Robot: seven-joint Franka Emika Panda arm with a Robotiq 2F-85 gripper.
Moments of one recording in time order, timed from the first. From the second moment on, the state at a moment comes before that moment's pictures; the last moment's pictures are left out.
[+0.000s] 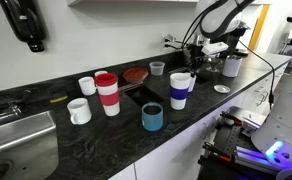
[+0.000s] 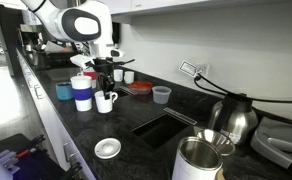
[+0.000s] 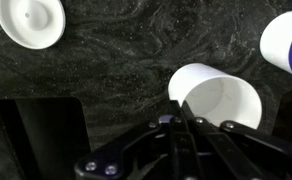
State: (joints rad) arm -0.12 -0.35 -0.07 -2.72 -0.09 2.43 0.15
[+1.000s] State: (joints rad) arm -0.09 -0.63 0.02 -2.53 -0.16 2.46 0.13
